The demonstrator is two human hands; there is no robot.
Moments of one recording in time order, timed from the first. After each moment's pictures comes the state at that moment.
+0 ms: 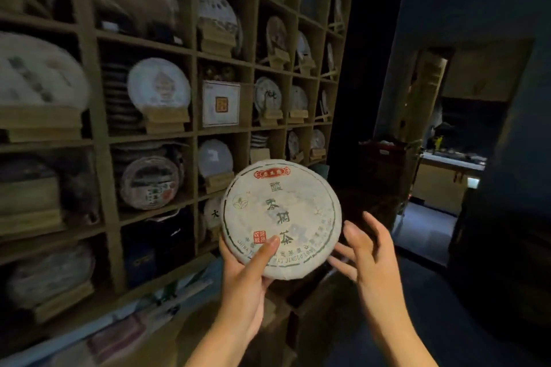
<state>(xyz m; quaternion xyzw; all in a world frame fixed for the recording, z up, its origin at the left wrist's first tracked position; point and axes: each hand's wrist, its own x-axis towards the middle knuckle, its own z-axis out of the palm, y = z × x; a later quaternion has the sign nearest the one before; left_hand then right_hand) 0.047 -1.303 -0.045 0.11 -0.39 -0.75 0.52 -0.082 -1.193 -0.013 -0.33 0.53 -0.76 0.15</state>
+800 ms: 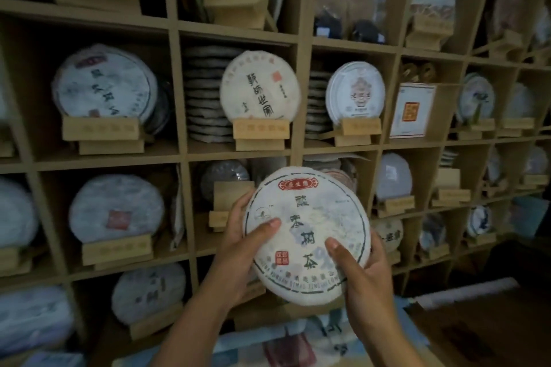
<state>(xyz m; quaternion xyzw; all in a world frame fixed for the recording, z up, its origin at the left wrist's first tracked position) 0.313 -1.542 -0.023 0.27 -0.48 -0.59 0.59 0.134 -1.498 -0.049 -0.41 0.36 -0.73 0.40</state>
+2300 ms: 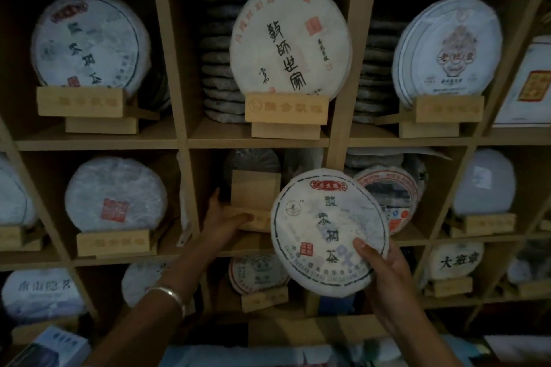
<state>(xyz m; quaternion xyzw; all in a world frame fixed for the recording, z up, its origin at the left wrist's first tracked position) 0.371 -1.768 -0.116 0.63 -0.49 -0.35 0.49 0.079 -1.671 -0.106 -0.40 0.34 -0.64 0.56</state>
